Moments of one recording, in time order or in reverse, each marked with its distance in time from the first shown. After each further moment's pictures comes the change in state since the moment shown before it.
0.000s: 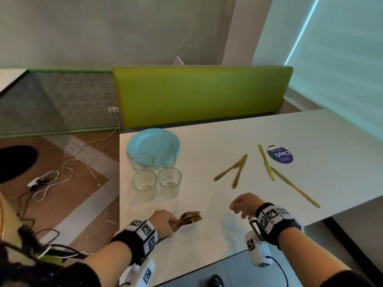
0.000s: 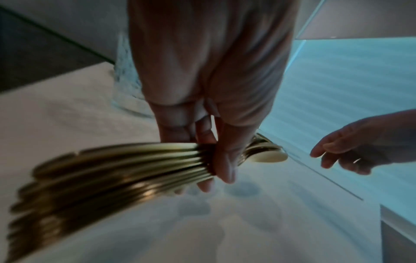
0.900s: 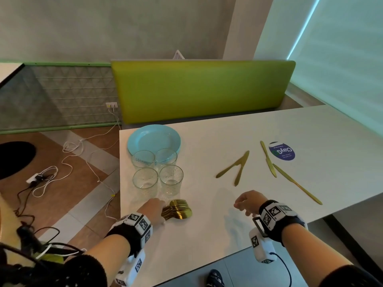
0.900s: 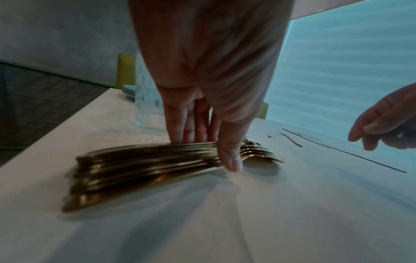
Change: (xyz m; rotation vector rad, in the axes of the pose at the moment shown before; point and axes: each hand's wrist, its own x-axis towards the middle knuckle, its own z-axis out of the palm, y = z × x) left_hand 0.021 -0.033 -0.019 0.318 0.131 0.011; right_hand 0.010 0.005 0.001 -0.136 0.052 0.013
